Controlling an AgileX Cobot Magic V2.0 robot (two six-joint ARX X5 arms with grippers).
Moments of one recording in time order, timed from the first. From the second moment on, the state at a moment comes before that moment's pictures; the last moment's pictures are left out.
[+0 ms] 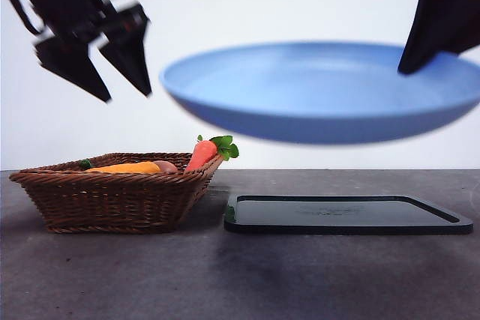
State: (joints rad) left arm -0.31 1.58 1.29 -0.55 0.18 0.20; right arm 0.37 1.06 0.94 -0.84 -0.45 0.06
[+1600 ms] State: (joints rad) left arm -0.34 1.96 1.43 -0.55 0.11 0.27; right arm 0.37 0.94 0.94 -0.89 -0.43 0.11
